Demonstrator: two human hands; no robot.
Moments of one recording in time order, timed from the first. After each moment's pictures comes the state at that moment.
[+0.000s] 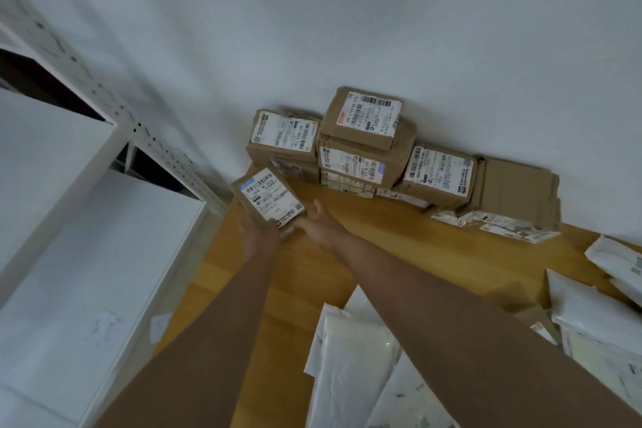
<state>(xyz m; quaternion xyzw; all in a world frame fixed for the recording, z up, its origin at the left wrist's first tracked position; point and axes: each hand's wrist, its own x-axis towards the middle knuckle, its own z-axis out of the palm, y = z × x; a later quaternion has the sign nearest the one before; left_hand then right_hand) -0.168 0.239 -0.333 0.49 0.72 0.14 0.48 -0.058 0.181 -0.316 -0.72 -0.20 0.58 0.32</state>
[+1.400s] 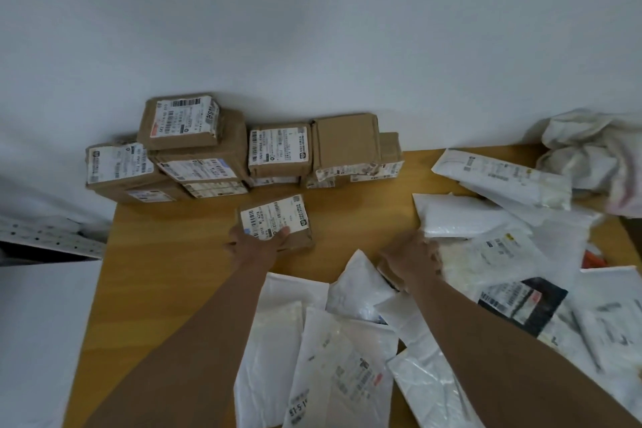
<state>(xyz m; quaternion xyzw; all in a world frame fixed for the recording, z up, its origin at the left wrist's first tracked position) -0.043 0.089 -0.342 0.64 0.61 -0.01 0.46 0.083 -0.146 -0.351 -0.92 0.14 0.32 0.16</state>
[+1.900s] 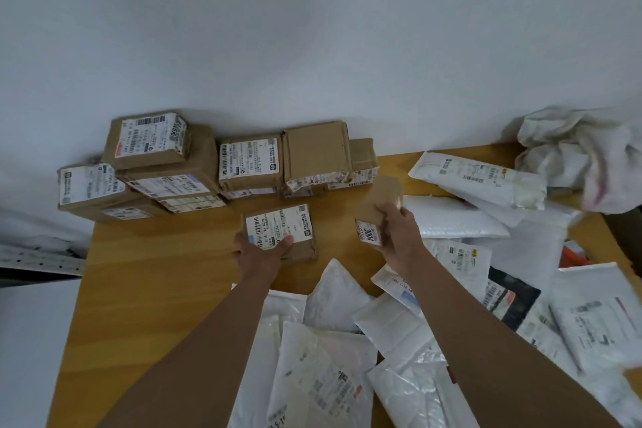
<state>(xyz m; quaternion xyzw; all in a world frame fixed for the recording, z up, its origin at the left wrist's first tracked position) -0.010 0.043 -0.343 0.65 0.58 0.01 0.49 0.131 -0.158 -0.322 -0.54 0.19 0.35 0.74</state>
